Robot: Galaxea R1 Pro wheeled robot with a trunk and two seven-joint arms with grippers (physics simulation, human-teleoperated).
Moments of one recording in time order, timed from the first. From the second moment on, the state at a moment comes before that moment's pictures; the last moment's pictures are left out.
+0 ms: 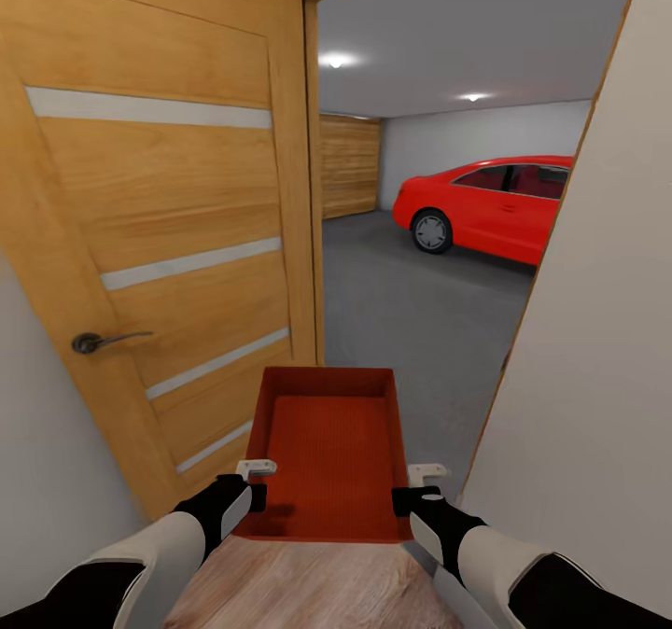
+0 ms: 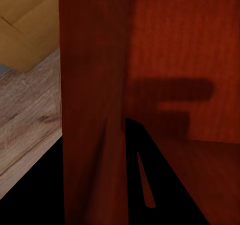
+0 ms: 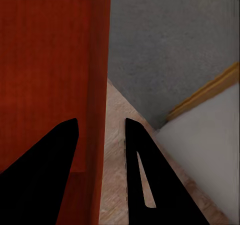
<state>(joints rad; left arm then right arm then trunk) -0.81 -0.09 0.02 -0.14 0.03 0.32 0.19 -0.80 0.12 0.54 -0.03 -0.50 0.03 -0.17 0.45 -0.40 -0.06</state>
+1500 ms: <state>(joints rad) -0.81 -0.09 0.02 -0.14 0.03 0.33 0.19 -0.80 0.12 0.54 -0.03 -0.50 0.03 -0.17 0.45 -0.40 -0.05</state>
